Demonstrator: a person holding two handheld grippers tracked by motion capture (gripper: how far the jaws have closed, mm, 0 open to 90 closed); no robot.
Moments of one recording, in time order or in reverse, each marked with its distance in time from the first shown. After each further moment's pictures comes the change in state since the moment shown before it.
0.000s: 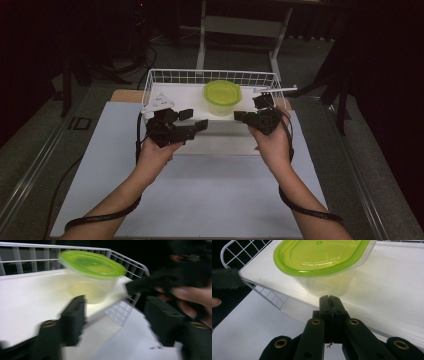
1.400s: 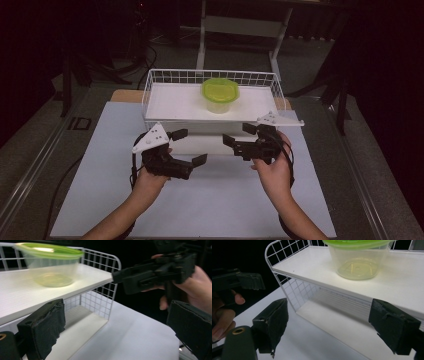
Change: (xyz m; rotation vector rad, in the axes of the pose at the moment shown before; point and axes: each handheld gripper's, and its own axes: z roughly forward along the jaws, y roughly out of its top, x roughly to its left) left arm -0.032 -0.050 -0.025 -0.068 -0.079 0.160; right arm 0.020 -0.062 -0.019 -0.208 0.109 -0.135
